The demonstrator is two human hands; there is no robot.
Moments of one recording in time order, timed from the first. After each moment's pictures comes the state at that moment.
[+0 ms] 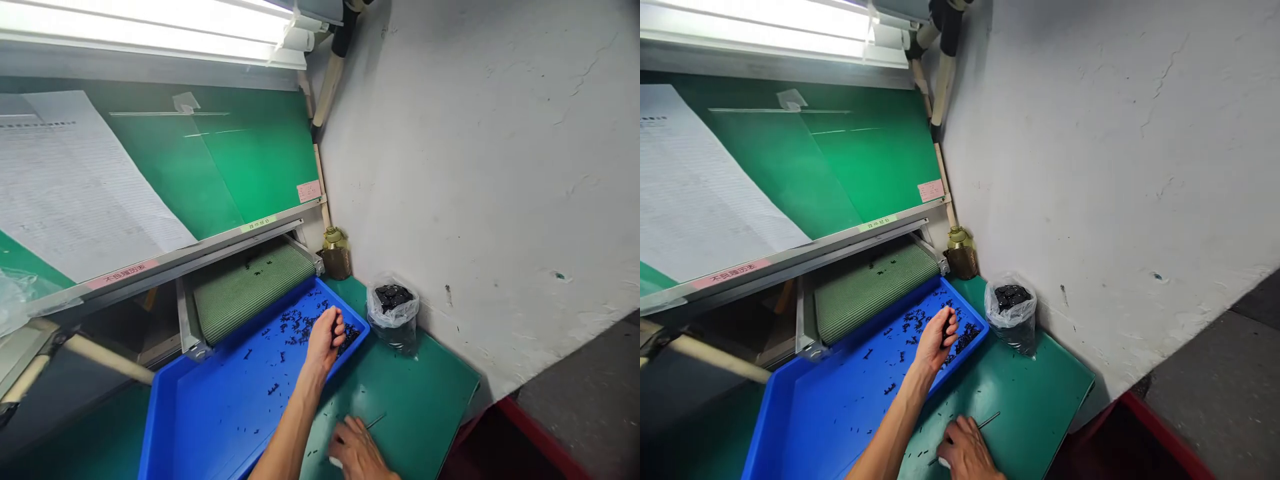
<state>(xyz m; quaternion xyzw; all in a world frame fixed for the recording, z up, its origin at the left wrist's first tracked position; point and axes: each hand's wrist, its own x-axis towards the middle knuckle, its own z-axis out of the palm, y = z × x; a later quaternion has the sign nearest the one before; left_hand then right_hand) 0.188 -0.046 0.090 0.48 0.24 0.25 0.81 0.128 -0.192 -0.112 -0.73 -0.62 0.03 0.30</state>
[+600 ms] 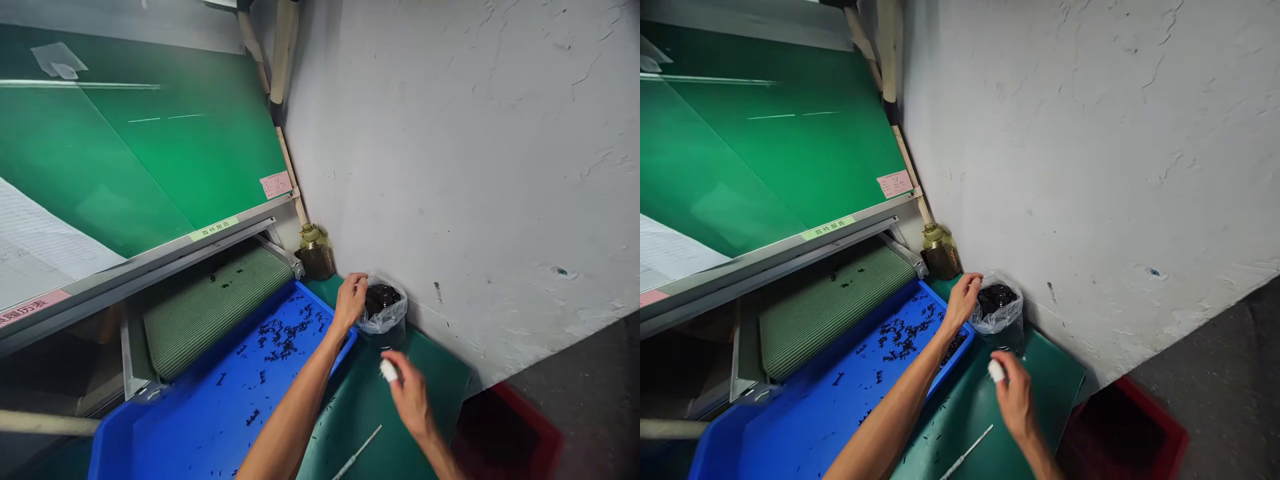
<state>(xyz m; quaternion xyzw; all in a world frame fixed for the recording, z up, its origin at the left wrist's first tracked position) 0.321 -0.043 0.092 0.82 0.16 0.21 0.51 0.263 -0.226 -0.025 -0.77 -0.27 0.02 0.57</state>
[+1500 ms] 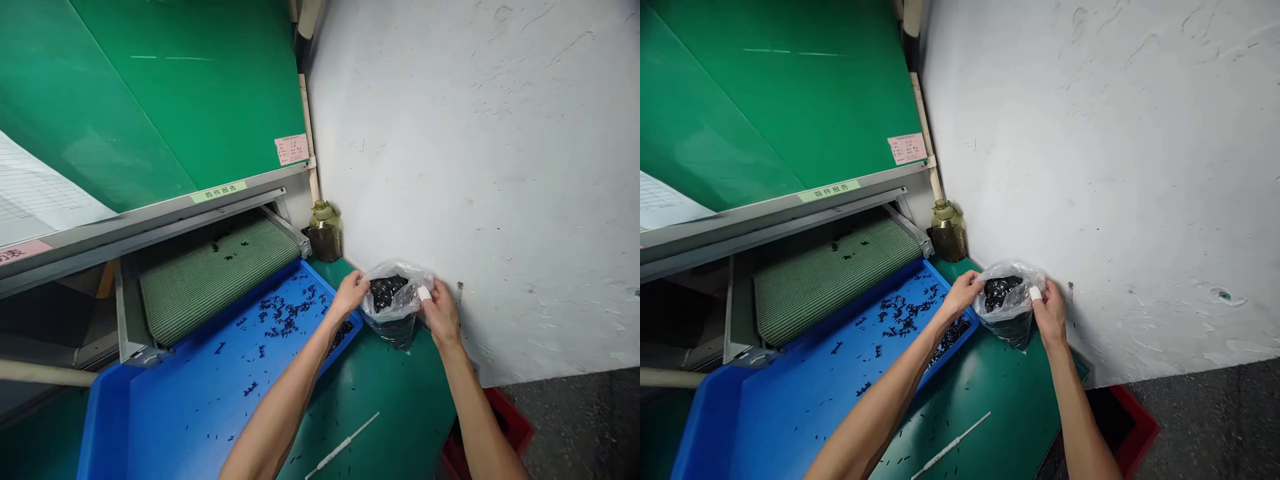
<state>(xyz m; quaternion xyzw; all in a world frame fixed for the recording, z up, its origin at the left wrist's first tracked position) 0.313 -0.014 0.058 0.74 0.23 0.13 0.62 0.393 -0.201 0.036 -0.72 -0.10 0.07 0.69</state>
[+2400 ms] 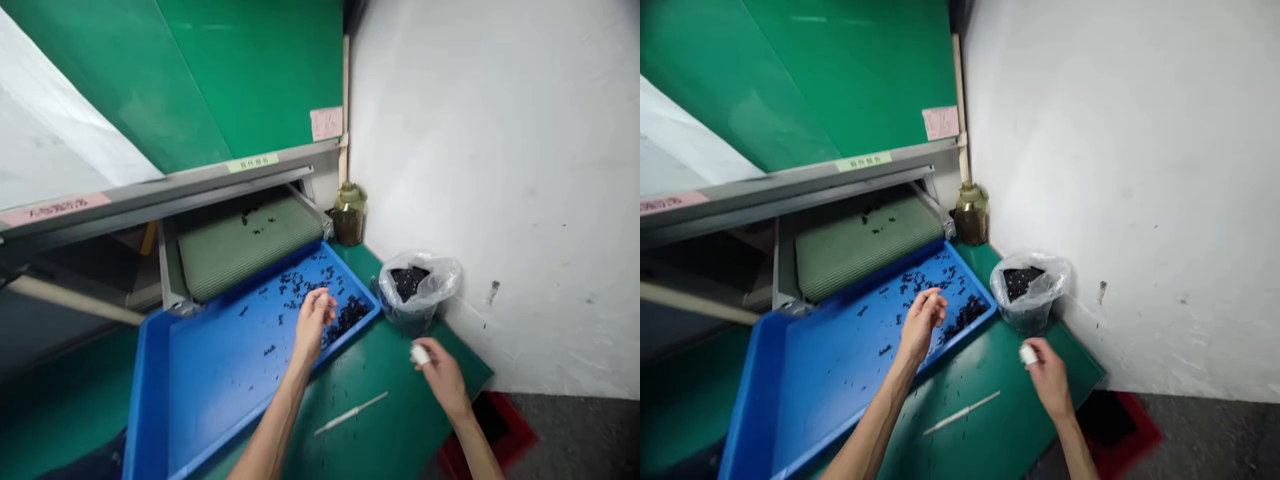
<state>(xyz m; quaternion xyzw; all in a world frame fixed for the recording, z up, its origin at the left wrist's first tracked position) 0.170 -0.013 0.048 0.51 0.34 0.33 0.72 0.290 -0.249 -0.023 -0.79 -0.22 0.20 0.54</state>
